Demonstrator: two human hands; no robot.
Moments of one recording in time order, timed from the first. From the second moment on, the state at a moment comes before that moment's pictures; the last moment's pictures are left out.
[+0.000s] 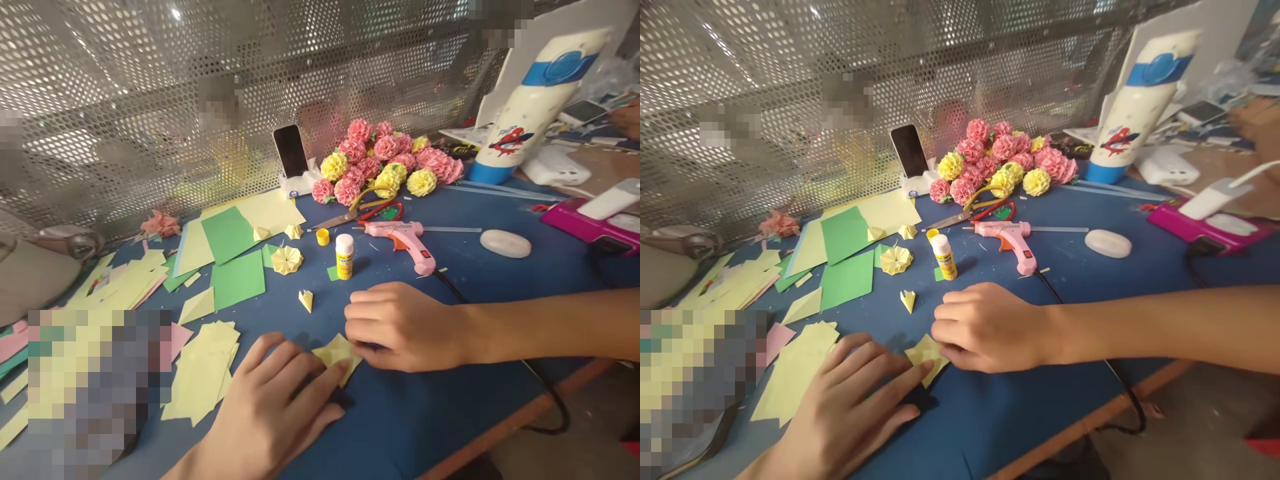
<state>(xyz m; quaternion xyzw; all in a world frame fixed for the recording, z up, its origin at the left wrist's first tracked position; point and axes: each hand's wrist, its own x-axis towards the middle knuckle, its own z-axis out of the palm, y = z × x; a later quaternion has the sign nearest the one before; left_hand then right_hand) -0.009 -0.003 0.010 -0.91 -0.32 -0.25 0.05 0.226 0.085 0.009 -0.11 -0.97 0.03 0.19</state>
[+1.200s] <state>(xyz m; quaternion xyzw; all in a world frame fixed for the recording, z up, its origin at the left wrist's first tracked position) -0.005 -0.003 0.005 -0.92 -0.32 -0.20 0.11 0.227 0.091 0.007 -0.24 -0.91 0.29 0.19</state>
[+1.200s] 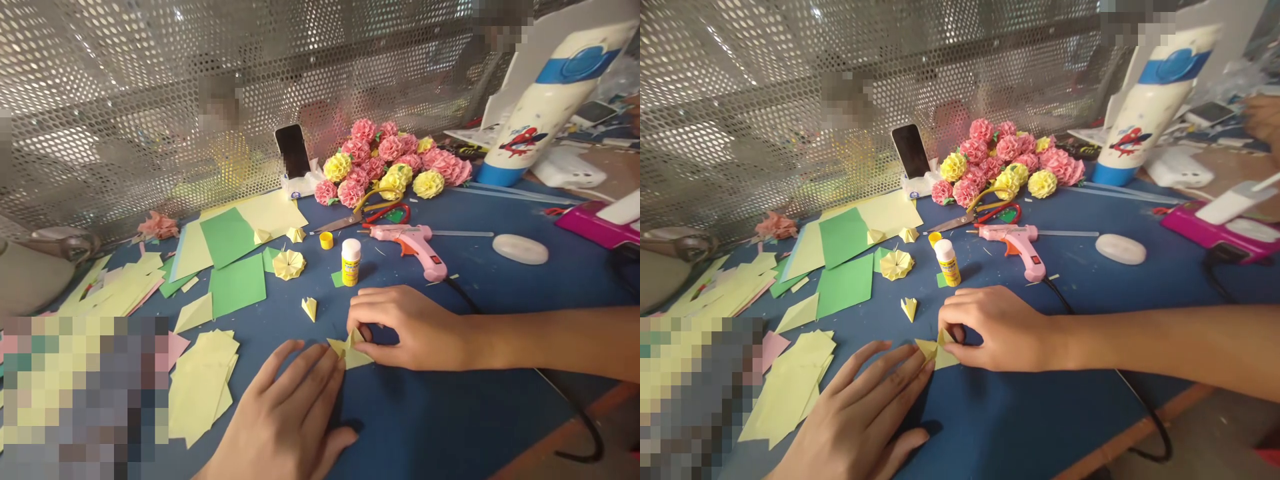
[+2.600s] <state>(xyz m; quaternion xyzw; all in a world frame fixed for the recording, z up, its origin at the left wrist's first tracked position) -0.003 -0.001 0.009 -0.91 -0.34 -0.23 0.09 0.235 0.092 0.003 -0.06 -0.97 -0.01 0.23</state>
